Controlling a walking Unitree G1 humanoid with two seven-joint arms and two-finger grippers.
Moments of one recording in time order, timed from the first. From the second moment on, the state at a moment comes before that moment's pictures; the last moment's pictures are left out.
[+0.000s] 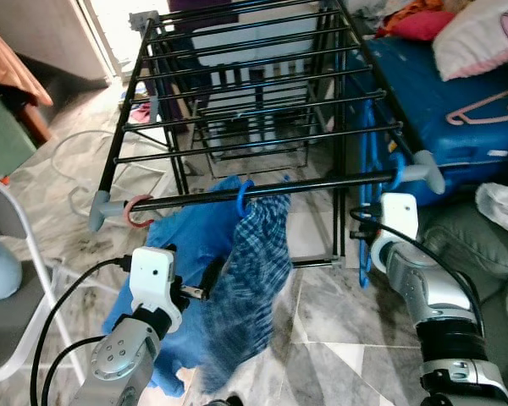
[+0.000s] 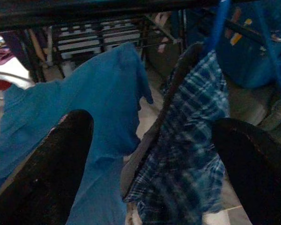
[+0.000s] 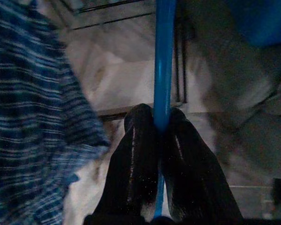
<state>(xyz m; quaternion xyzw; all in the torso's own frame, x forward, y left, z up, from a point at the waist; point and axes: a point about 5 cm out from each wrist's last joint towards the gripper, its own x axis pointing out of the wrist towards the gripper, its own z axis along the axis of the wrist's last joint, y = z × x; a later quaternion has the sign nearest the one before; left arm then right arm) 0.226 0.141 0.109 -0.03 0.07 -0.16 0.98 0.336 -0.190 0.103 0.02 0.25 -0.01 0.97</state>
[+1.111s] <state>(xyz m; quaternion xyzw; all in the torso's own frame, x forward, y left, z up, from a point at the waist) 0.228 0.137 0.108 -0.04 0.07 -0.17 0.98 0.326 -0.177 0.089 -0.04 0.26 0.07 0.96</state>
